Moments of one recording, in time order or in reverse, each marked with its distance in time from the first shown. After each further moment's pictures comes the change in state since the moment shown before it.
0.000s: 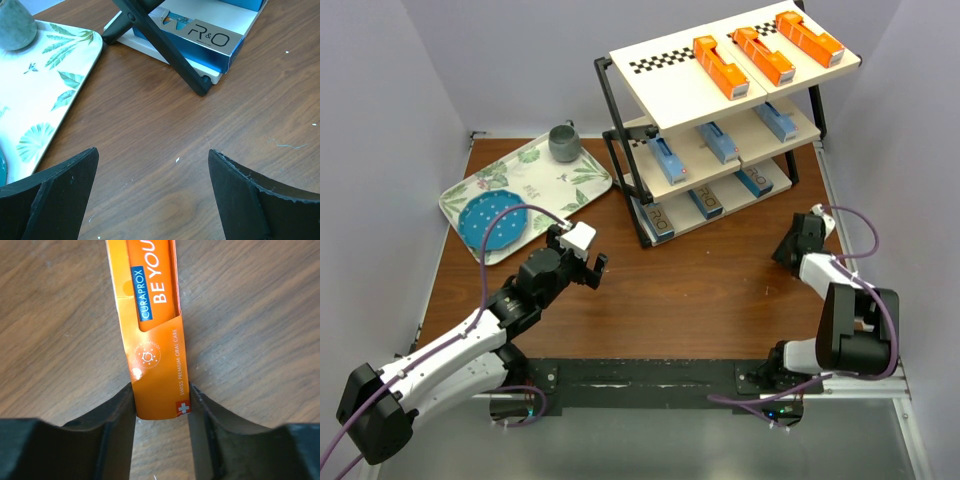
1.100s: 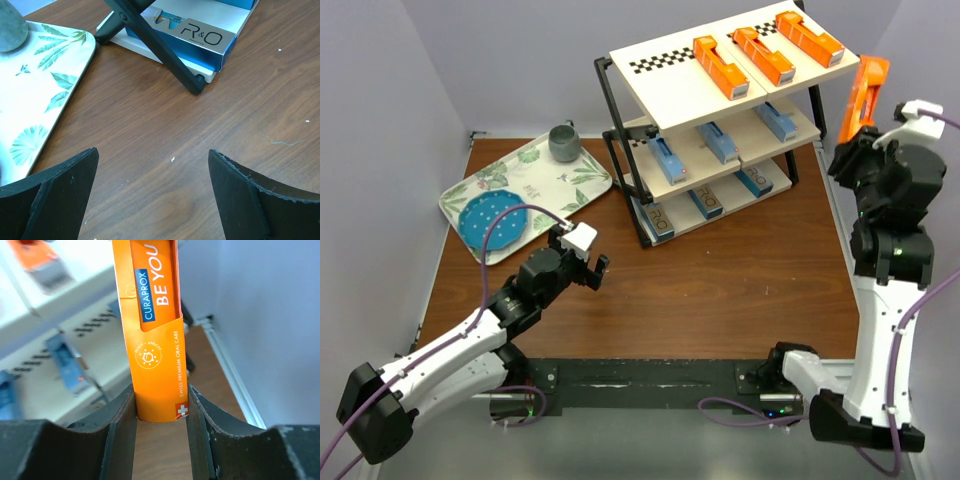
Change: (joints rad) left arm 0.000 0.004 0.000 0.000 0.027 0.000; right arm 0.000 -0.389 0.879 -0.494 -0.148 -0.252
